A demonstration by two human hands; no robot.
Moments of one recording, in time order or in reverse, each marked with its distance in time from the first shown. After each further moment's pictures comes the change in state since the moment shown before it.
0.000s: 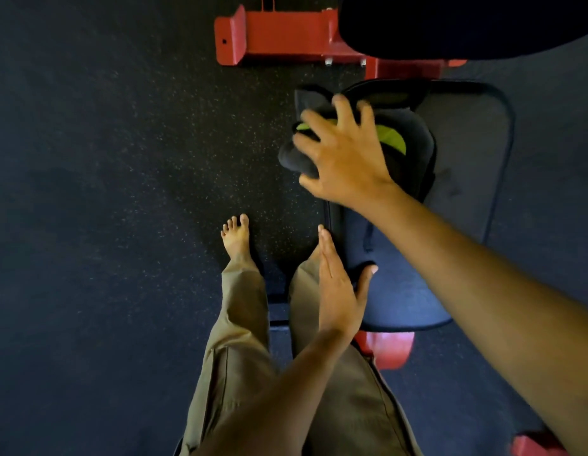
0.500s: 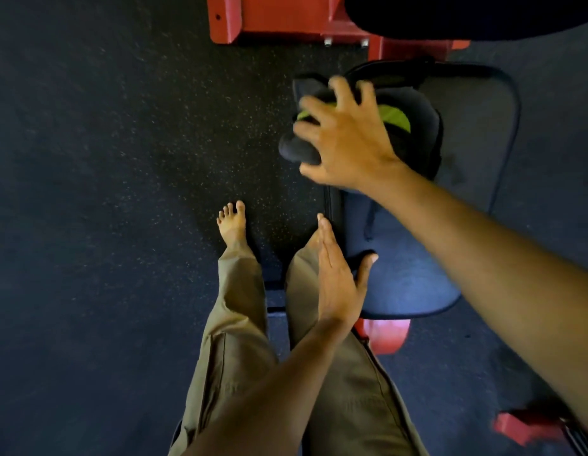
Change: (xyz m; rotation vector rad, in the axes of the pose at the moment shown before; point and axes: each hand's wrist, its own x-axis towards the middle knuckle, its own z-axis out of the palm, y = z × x) left_hand 0.000 0.001 0.000 0.012 0.015 -0.006; right_hand 0.006 0.005 -0.006 -0.032 -0.067 -0.129
